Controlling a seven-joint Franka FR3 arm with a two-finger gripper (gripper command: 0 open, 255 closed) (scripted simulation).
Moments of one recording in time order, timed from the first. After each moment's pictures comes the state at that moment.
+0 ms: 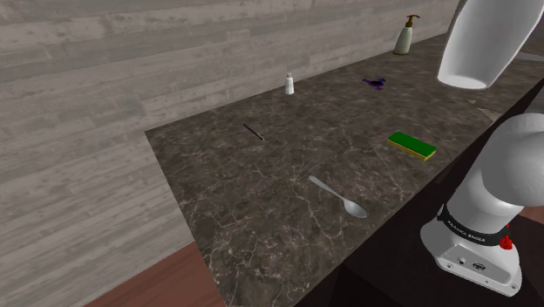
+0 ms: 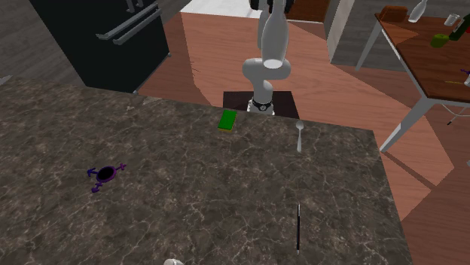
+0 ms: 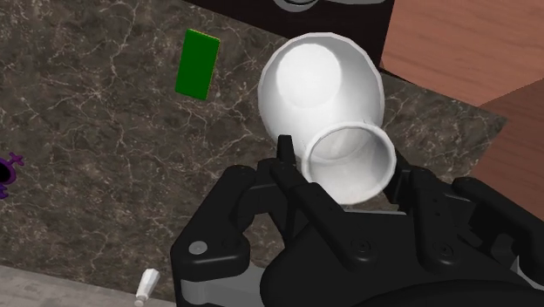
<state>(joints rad) -0.07 -0.75 0.00 -1.60 -0.01 0.81 -0.09</state>
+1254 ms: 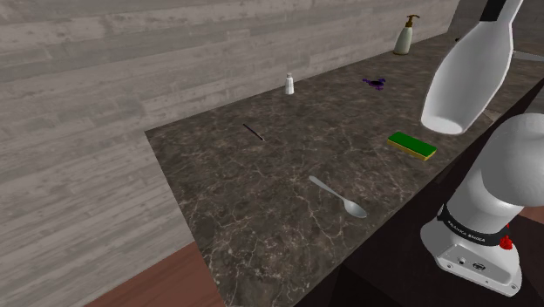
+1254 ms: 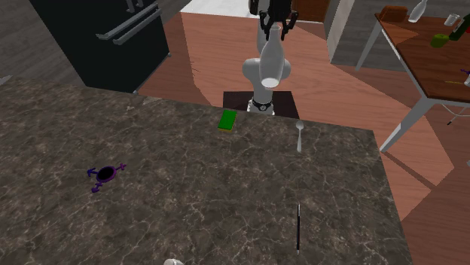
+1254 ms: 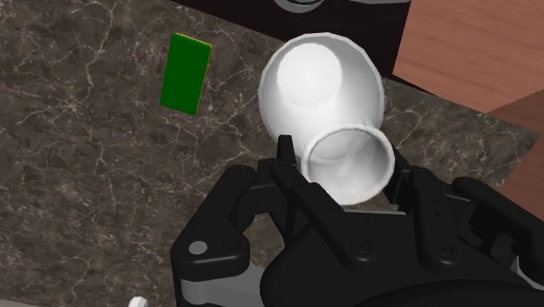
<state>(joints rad) -0.07 -0.98 0.00 -2.04 -0.01 1.02 -0.09</state>
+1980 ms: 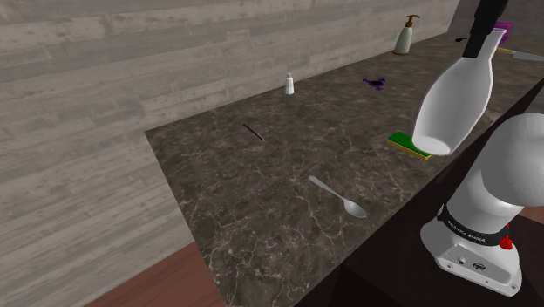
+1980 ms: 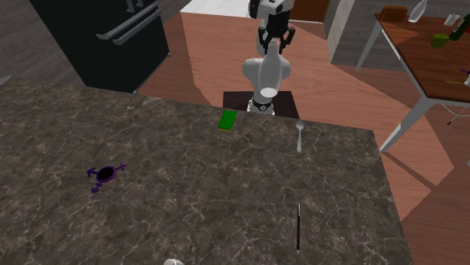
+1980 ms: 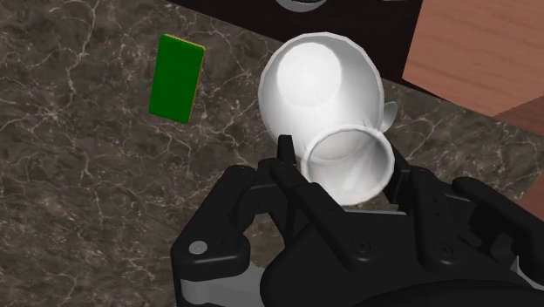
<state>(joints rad) -0.07 -1.09 0.01 -2.25 0.00 1.13 -0.09</state>
